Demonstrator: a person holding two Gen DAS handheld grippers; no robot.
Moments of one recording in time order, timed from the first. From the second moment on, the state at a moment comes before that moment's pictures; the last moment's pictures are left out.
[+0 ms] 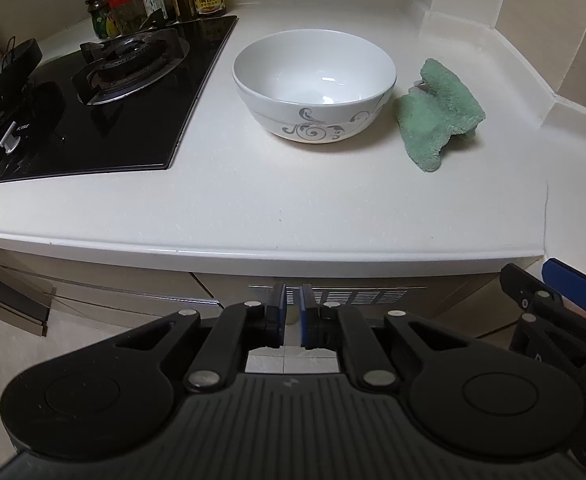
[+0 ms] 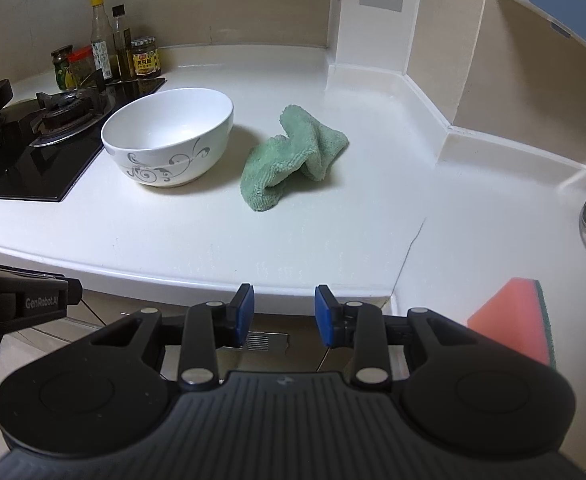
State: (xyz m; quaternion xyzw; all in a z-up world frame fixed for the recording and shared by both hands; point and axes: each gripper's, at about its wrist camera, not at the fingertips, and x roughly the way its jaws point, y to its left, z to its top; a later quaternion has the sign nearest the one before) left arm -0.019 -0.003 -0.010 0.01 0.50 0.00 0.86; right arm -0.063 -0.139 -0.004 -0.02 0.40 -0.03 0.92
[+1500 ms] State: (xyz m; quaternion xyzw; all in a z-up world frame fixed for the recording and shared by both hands) left arm 0.061 0.000 -0.023 0.02 0.52 -0.01 0.85; right arm 0.014 -0.139 -0.017 -0.02 0.42 -0.04 0.91
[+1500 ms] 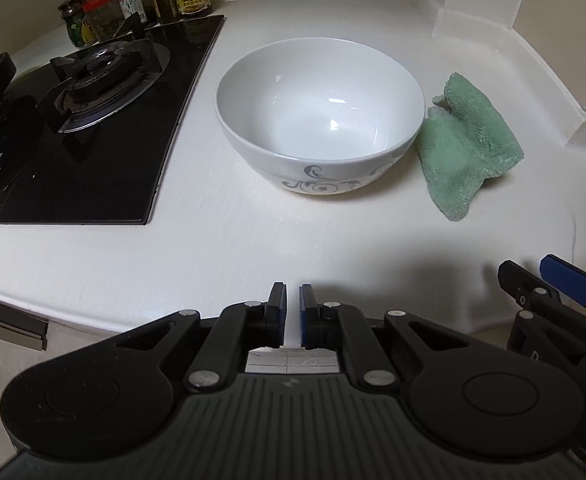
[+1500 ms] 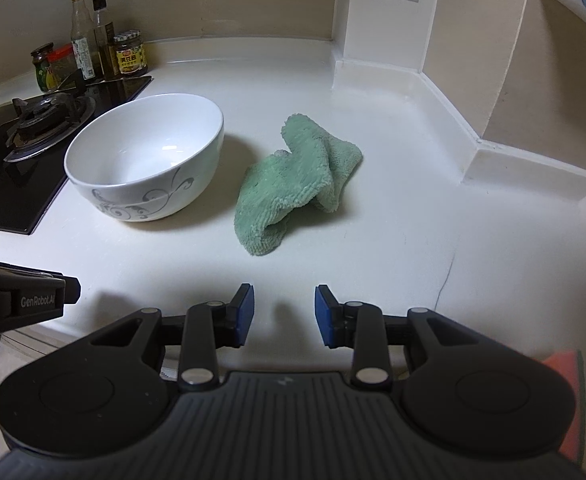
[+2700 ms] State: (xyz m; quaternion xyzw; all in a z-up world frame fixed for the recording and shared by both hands) left arm 0.113 0.004 -0.021 0.02 0.52 -0.03 0.85; right arm 0.061 -0.144 -0.019 -0.01 0.41 -0.04 0.91
